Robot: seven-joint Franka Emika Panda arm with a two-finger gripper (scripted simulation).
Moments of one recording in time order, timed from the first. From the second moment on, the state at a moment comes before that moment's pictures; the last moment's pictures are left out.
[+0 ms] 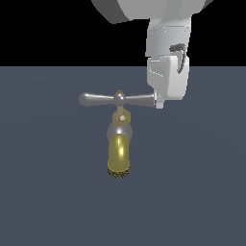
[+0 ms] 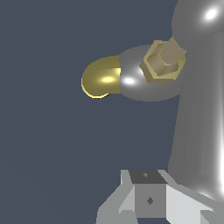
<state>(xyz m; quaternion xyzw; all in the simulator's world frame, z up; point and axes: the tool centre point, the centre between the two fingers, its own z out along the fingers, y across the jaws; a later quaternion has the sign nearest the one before) -0.081 -0.095 0.198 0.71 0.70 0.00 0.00</state>
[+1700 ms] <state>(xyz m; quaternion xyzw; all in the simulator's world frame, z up) 0.002 -0.103 0.197 0.72 0.69 0.00 0.00</state>
